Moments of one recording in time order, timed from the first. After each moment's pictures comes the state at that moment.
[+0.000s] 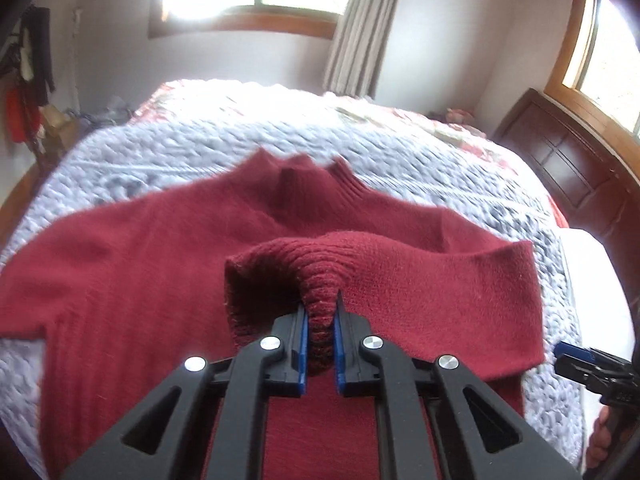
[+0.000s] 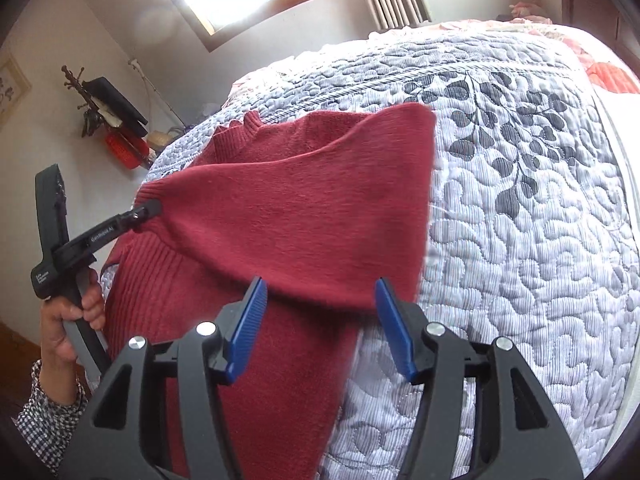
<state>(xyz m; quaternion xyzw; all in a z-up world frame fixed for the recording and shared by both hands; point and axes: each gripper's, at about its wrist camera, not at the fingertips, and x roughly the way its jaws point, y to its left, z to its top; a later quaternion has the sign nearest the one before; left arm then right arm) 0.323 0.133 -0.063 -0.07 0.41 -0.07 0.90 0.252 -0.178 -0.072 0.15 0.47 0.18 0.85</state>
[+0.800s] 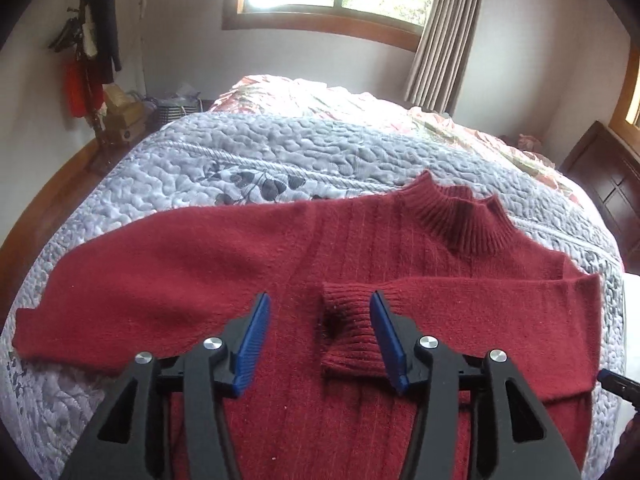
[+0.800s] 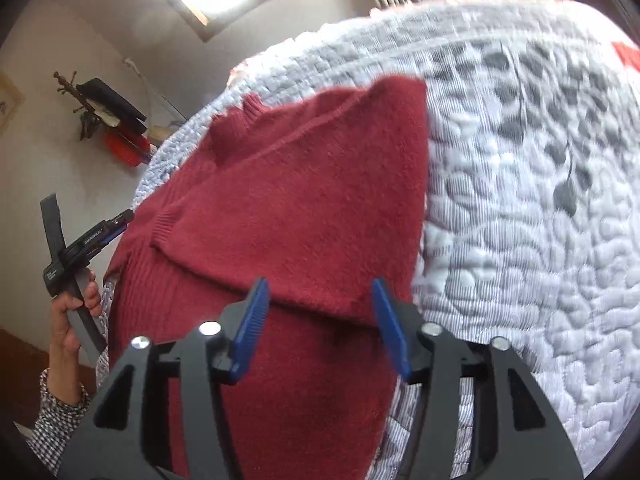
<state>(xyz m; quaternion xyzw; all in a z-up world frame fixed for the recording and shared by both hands) 0.341 0.264 -0.075 -0.08 0.42 0.02 0.90 0.284 -0.147 -0.086 0.16 0.49 0.18 0.84</state>
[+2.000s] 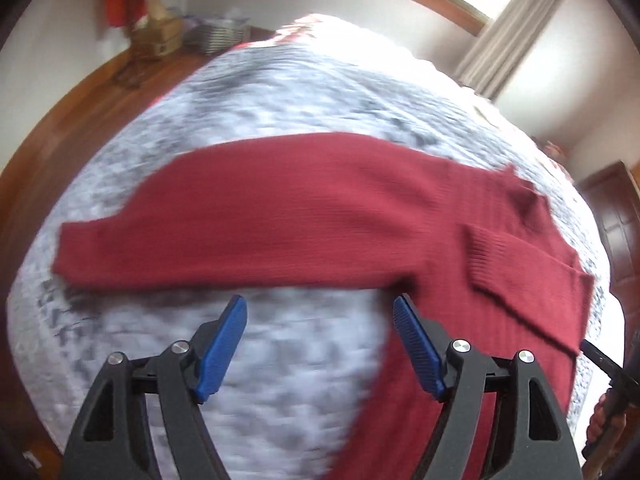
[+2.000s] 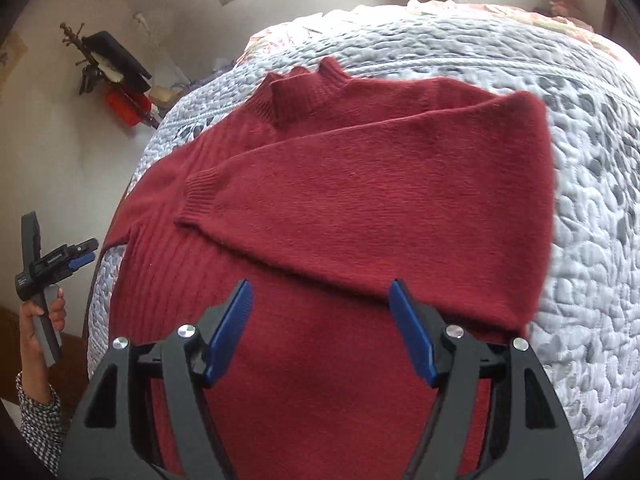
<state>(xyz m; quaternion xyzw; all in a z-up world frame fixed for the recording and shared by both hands) 0.266 0.456 -0.083 -0.19 0.52 0.06 0.83 0.298 -0.027 -0.072 0.09 0.53 0.20 0.82</state>
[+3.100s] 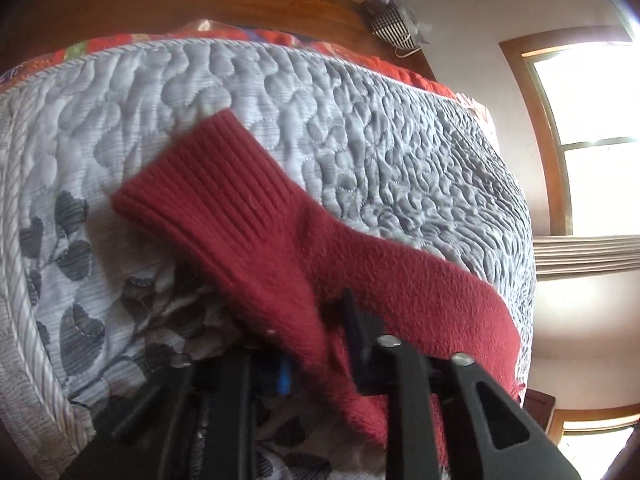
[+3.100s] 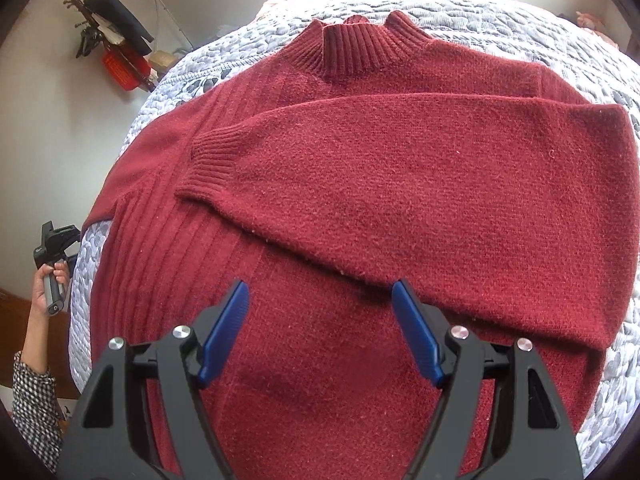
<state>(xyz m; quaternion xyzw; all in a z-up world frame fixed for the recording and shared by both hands) 0.218 0.703 -0.227 -0.54 0.42 0.18 0.71 0.306 0.043 -0.104 0.05 0.56 0.20 0.80</state>
